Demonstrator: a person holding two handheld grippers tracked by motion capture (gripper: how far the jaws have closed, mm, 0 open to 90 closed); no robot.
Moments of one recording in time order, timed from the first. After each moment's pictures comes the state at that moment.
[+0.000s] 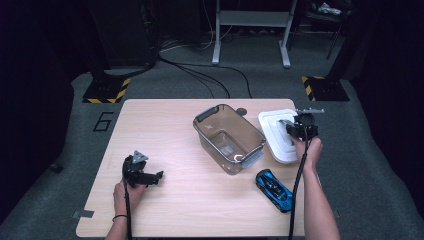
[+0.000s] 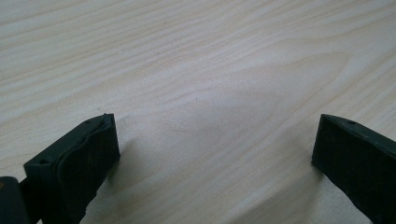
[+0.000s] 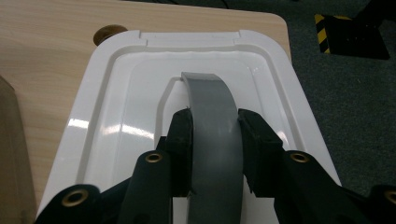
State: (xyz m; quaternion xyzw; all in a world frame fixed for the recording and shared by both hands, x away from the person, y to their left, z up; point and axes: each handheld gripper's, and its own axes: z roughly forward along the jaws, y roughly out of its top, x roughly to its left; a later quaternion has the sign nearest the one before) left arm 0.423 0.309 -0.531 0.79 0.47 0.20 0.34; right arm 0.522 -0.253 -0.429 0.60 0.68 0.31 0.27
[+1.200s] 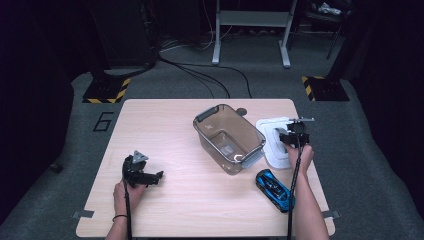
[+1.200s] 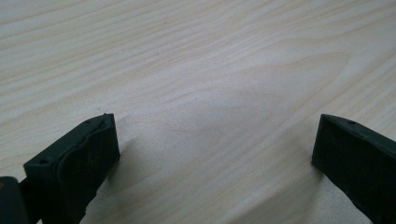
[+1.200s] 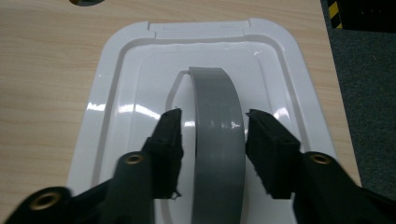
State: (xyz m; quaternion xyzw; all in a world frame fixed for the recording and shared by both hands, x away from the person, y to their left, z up) left arm 0.423 0.309 -0.531 0.79 0.47 0.20 0.34; right arm 0.533 -0.247 -0.480 0.63 0.68 0.29 0.25
